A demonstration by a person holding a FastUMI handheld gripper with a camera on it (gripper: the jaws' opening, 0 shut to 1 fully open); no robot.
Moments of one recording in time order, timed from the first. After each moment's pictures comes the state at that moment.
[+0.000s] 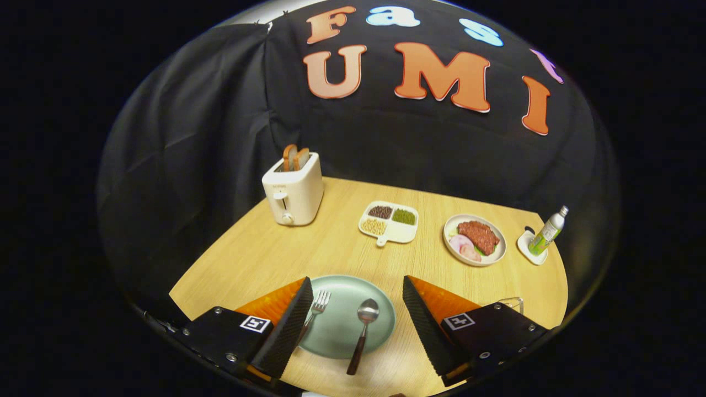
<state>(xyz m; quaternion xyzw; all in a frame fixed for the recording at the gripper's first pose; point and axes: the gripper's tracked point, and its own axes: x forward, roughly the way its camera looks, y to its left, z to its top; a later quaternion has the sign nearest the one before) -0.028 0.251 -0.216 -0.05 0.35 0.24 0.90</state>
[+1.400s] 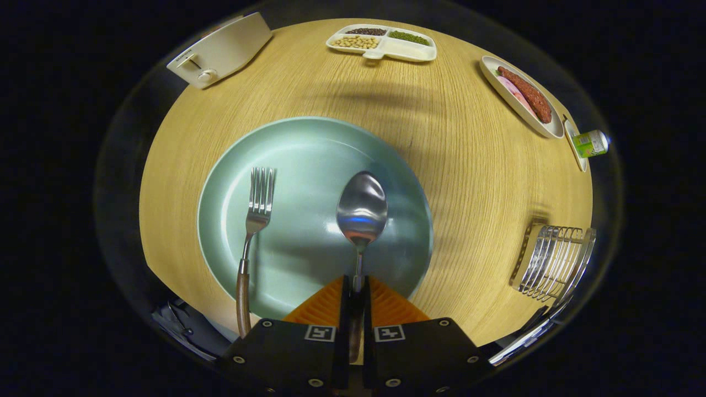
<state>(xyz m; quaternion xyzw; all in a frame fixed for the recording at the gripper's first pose) -0.079 0.233 -0.391 -0.09 0.71 0.17 0.68</state>
